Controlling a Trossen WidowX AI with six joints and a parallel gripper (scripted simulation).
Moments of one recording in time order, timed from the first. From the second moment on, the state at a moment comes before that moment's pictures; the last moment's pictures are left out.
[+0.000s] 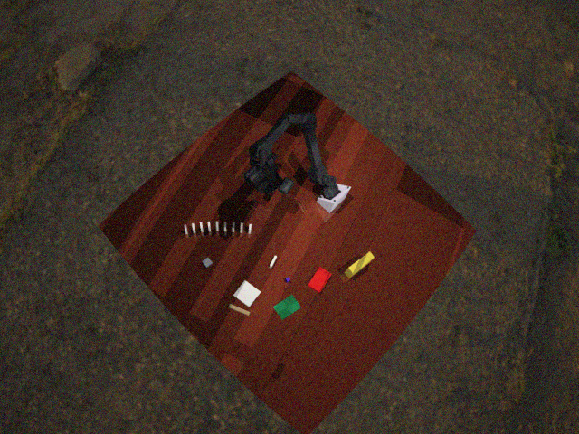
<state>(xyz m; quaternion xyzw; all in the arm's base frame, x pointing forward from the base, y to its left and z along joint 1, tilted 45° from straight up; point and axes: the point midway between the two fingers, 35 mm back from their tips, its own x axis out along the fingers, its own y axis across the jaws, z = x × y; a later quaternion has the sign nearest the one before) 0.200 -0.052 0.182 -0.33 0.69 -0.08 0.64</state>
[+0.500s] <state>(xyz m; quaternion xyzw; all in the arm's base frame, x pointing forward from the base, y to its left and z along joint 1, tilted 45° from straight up) 0.185 -0.052 0.150 -0.24 0.70 0.05 0.67</state>
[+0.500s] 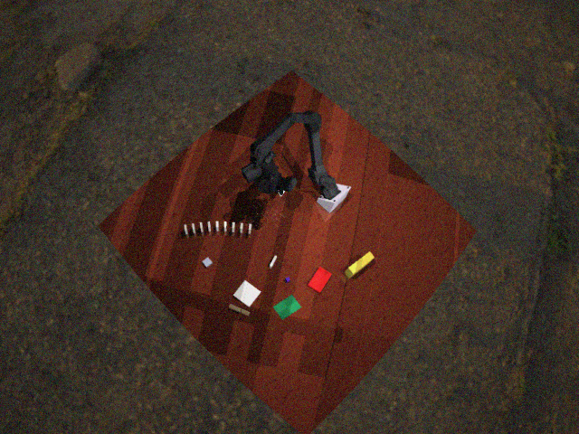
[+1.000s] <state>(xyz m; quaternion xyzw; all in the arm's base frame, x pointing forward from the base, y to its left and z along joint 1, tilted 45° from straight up) 0.182 -0.047 0.133 -0.17 0.64 0.15 0.73</state>
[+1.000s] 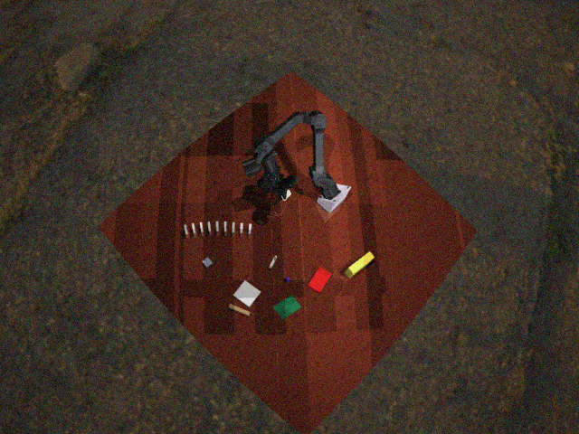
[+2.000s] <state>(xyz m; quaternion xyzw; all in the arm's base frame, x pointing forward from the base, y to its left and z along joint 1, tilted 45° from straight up) 0.197 -0.051 0.141 -0.17 0.38 0.25 0.87</state>
